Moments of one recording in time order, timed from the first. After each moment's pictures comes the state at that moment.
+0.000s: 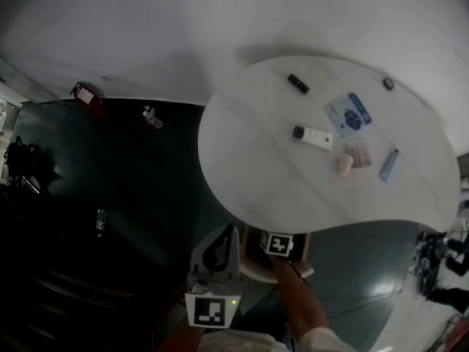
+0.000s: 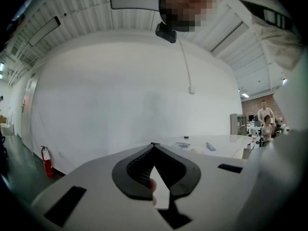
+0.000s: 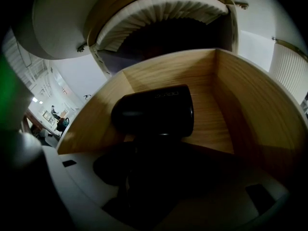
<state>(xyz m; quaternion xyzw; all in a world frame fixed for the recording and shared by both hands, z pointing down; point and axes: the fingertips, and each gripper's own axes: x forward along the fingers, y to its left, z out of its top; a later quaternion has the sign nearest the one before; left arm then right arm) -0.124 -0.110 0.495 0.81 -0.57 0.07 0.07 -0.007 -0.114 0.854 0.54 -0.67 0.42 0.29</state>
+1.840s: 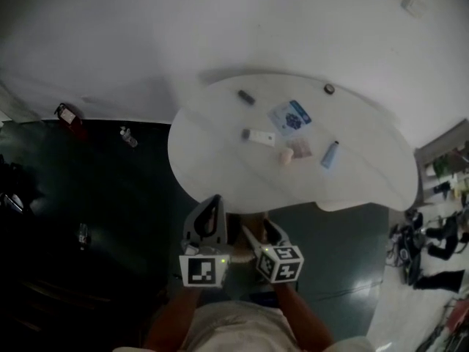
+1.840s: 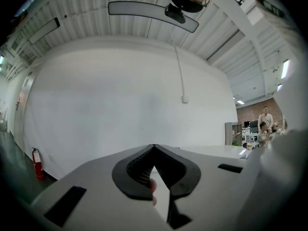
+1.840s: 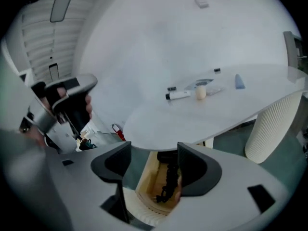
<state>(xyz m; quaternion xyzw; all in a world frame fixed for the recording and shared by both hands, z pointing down) -0.058 -0.108 0.431 0.83 -0.55 0.01 0.05 0.044 -0.052 0.586 0.53 -0.76 0.36 0.14</state>
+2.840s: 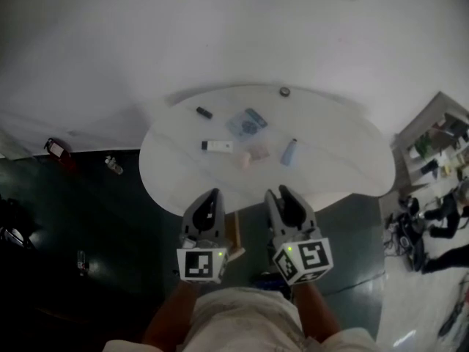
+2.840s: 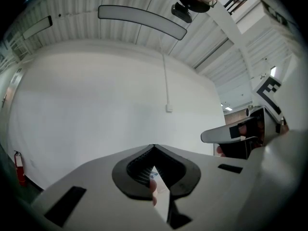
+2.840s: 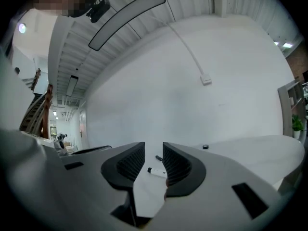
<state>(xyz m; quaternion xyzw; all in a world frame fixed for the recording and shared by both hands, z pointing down) 0.058 -0.090 0.374 0.87 -0.50 -0.02 0.01 0.183 -0.062 0.358 0.61 -0.79 0.09 -0.02</state>
